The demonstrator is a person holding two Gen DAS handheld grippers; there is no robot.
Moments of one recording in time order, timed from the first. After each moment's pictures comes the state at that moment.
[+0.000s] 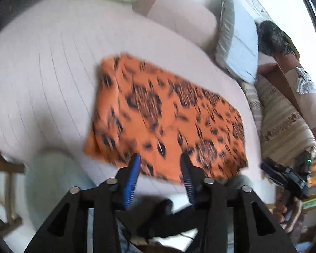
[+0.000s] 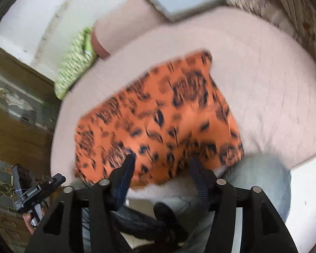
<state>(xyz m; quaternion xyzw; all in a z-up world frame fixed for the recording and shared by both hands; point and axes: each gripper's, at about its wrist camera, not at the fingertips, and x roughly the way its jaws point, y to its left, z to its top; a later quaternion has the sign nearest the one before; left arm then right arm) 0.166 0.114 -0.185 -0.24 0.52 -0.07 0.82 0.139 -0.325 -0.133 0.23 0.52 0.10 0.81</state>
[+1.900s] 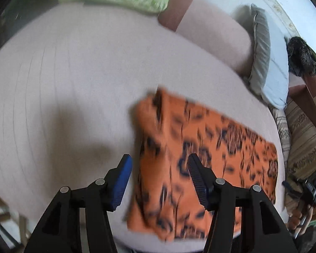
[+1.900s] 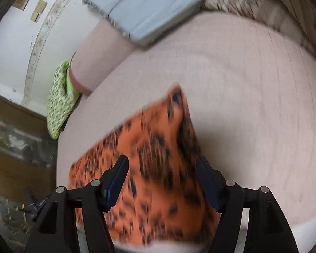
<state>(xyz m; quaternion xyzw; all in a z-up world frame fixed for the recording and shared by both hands) 0.259 0.142 -0.249 -0.23 0.52 0.00 0.82 0.198 -0.398 -0.187 0.30 0.54 0.06 0.79</state>
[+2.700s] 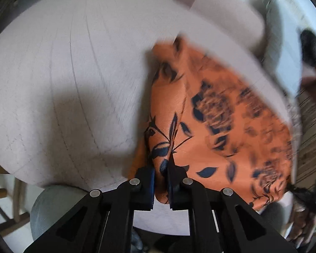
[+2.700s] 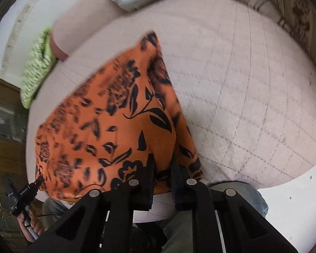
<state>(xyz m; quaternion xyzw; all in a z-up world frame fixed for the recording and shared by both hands) 0.232 0.113 -0.305 -0.23 0.58 0.02 0.78 0.164 -0.377 -0.225 0.20 0.63 -0.01 0.75</state>
